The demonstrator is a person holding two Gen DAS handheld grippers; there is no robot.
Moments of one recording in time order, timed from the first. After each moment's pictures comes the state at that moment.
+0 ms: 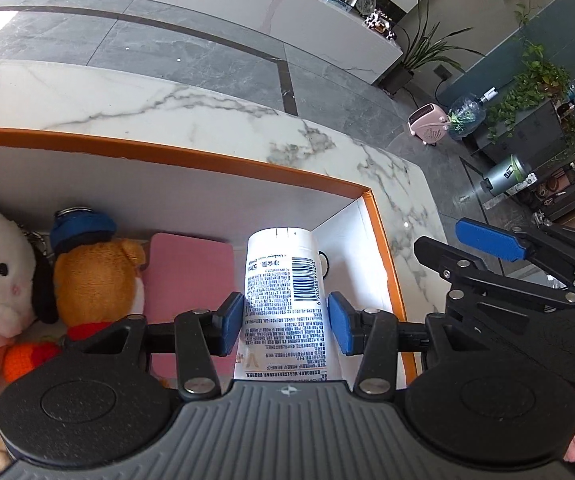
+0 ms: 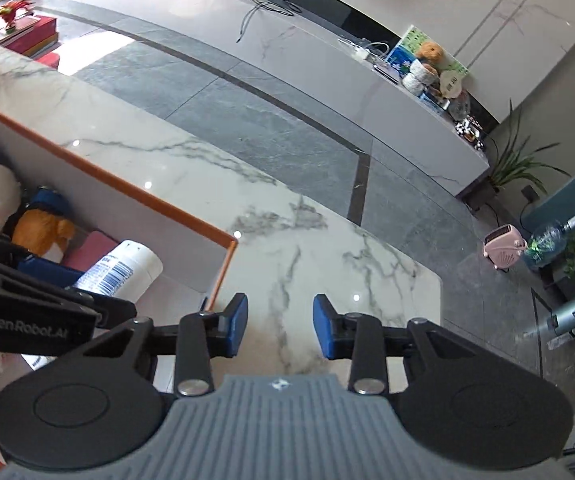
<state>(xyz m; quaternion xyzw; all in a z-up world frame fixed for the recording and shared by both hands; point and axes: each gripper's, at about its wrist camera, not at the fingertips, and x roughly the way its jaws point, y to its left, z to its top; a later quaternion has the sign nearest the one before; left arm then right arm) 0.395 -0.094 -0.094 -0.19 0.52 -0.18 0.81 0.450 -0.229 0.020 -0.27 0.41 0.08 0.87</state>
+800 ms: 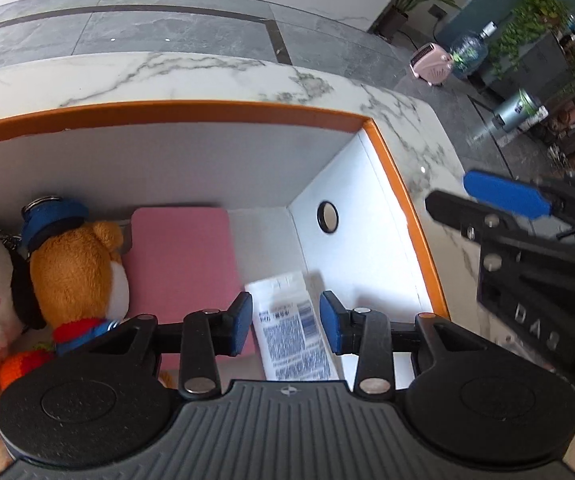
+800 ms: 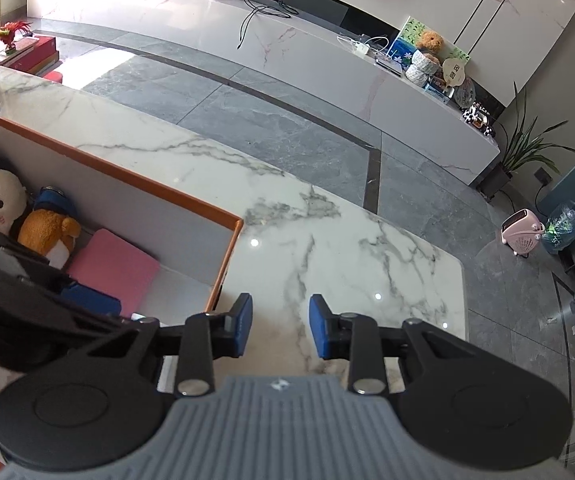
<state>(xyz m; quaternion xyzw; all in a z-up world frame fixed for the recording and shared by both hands) 0.379 -0.109 -0.097 -0.09 0.56 -0.21 0.79 0.427 -0.243 0.000 -0.23 0.41 0.10 0.88</state>
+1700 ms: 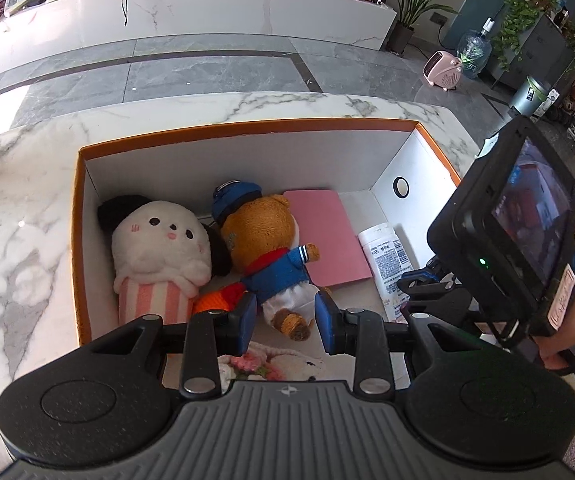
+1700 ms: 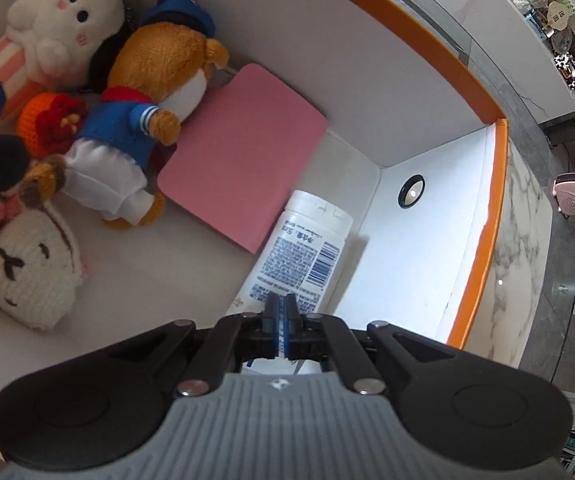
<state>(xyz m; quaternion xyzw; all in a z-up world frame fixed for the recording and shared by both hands) 0.324 -0.012 -0.045 -0.02 0.51 -0.18 0.84 0.411 -0.140 -0.098 -0.32 0.60 0.12 0.73</state>
